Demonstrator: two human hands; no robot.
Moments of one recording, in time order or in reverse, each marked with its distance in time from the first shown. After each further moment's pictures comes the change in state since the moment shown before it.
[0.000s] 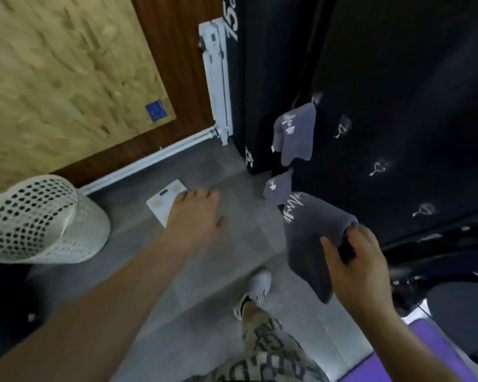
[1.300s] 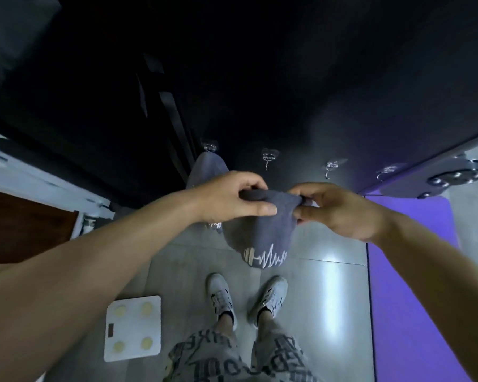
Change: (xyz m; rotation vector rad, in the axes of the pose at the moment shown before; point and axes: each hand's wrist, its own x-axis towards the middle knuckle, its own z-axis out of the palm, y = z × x) left_hand 0.396 0.112 -0.089 -0.613 -0.852 1.089; right_hand 0.260 -0.035 0.021 0.592 -0.125 0.367
